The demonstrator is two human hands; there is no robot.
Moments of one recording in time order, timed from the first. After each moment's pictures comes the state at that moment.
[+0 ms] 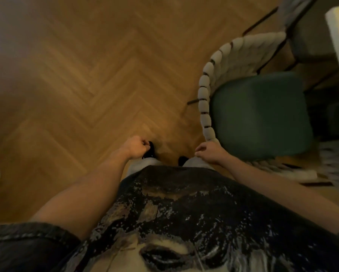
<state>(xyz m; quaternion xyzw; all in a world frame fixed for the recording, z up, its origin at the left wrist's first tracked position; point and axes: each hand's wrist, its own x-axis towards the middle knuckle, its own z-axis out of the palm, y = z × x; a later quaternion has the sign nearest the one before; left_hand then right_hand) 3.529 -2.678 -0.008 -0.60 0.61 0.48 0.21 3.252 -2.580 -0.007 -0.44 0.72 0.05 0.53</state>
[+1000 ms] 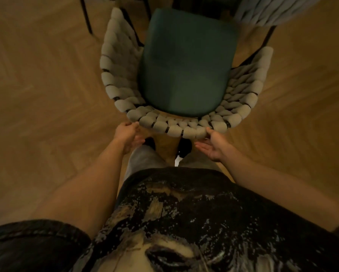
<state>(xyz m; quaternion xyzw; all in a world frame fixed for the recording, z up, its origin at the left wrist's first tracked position) 3.297 -2.874 -0.031 -0.50 0.59 0.58 0.26 3.284 -2.588 -0.026 0.51 0.45 -0.63 0.37</state>
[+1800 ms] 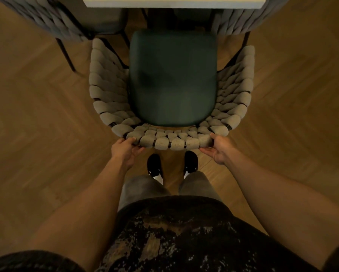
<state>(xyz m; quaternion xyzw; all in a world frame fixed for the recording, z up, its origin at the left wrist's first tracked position) 3.221 -2.904 -0.038 -0.52 0.47 0.69 0.18 3.231 -2.619 -0.034 0.57 0.43 -0.65 0.25</state>
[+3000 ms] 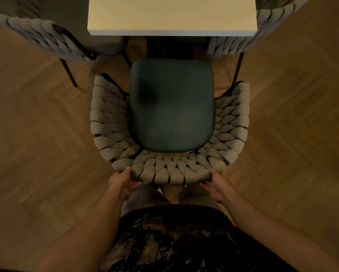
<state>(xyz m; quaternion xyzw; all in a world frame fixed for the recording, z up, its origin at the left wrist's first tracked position) 3.239 -2.919 -0.047 -0.60 0.53 0.55 0.25 3.283 -2.620 -0.051 0.60 0.41 -0.64 0.24</state>
